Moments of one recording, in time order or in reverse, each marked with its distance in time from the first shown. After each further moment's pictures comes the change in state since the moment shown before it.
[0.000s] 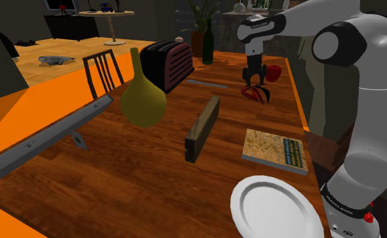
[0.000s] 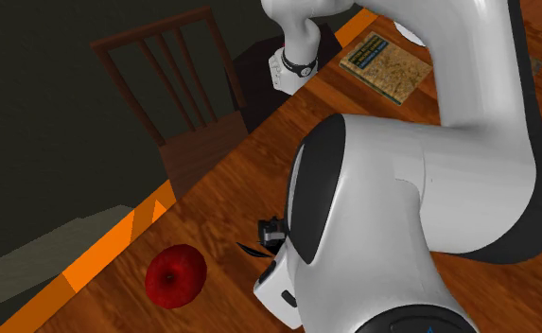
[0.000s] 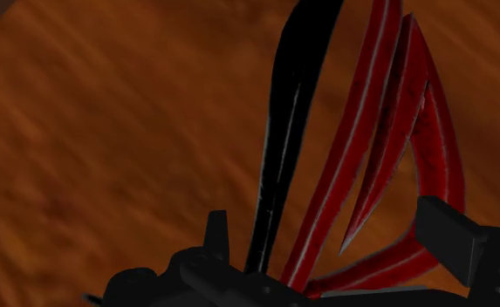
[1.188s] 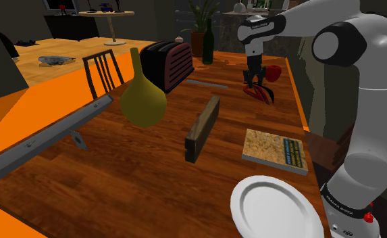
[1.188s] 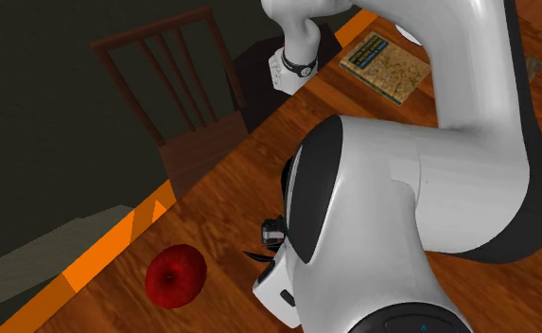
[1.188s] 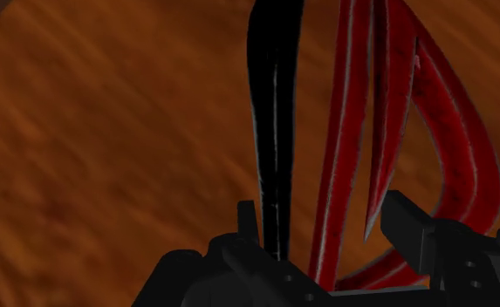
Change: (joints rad) arm -0.001 0.000 0.000 -0.007 0.000 0.008 -0.001
